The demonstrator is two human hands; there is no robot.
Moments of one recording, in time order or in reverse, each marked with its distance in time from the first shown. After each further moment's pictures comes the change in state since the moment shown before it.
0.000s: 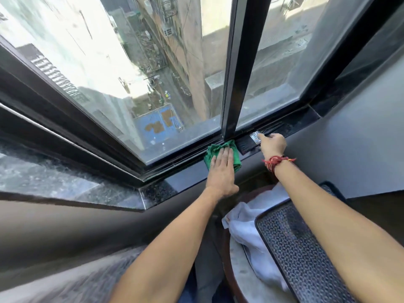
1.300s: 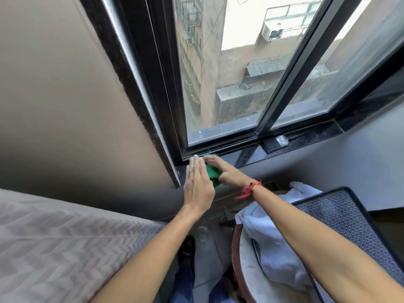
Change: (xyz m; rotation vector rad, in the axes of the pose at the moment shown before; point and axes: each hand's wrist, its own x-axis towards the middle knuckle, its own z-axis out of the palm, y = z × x) left_hand -0.164 -0.103 -0.021 -0.210 0.441 -0.290; right_hand -0.209 0.014 0.087 -0.295 -1.209 -0.652
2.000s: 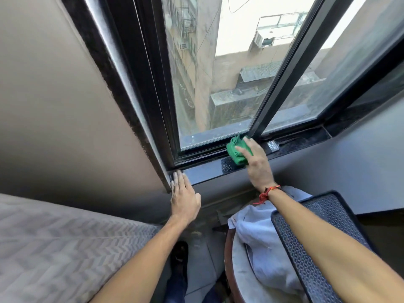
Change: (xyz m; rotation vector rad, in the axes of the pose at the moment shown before) left_hand -0.010 -0.026 0.017 0.151 -0.210 -0.171; right_hand -0.047 0.031 -0.071 -0.777 0.694 -0.046
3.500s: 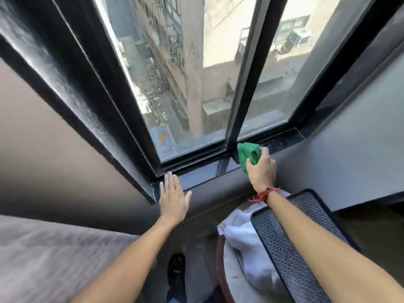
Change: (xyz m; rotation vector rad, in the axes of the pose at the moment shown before) left_hand 0.007 0.042 -0.014 0.228 0.023 0.105; right_hand -0.031 0.026 -0.069 0.204 0.347 0.718
